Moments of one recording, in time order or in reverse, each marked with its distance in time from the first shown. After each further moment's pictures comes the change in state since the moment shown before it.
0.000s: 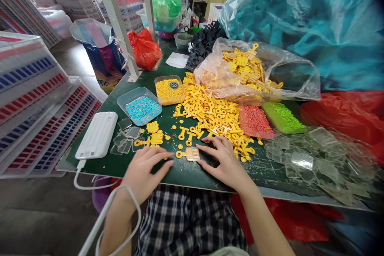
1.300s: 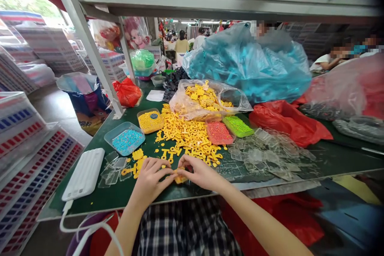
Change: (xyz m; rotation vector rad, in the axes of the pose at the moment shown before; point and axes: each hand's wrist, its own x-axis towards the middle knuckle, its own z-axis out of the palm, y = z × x) left_hand 0.036 0.020 0.025 0.015 0.154 0.434; right_hand 0.008 -0.035 -0.029 0.389 -0.112 0.099
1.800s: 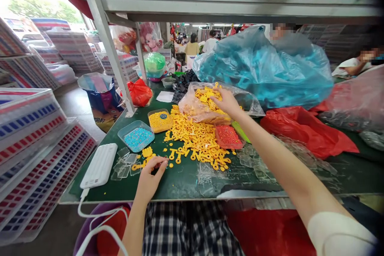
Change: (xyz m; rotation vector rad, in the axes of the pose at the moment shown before) left_hand -0.018 -0.011 0.007 -0.447 0.214 -0.670; right_hand 0.130 0.036 -0.178 -0.583 0.520 0.106
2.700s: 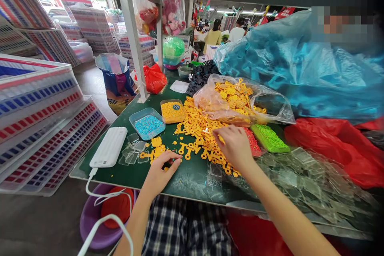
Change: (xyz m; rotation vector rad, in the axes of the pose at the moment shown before) left_hand -0.006 0.010 0.002 -0.023 -0.096 -0.029; right_hand -0.131 -0.052 0.045 -0.283 -0.060 -0.378
